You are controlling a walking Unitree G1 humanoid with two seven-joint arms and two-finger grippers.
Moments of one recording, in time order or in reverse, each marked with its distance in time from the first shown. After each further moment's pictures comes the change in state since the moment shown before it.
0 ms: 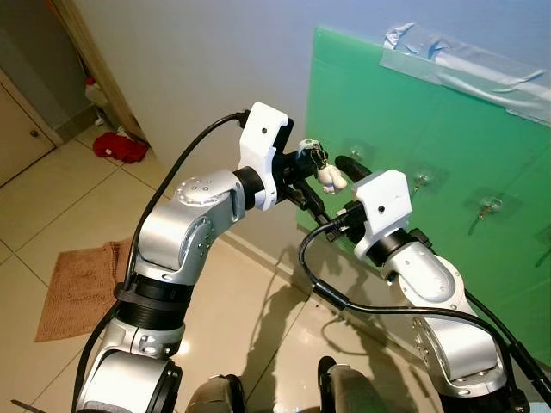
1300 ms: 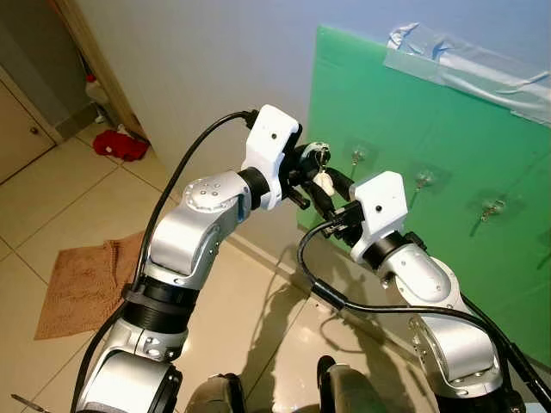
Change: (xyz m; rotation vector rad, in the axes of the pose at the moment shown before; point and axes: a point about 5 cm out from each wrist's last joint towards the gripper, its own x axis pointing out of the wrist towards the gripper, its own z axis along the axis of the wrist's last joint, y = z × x) left arm 0.003 0.005 -0.004 0.127 -0.010 0.069; right arm 0.000 0.002 -0.005 0.043 0.040 0.003
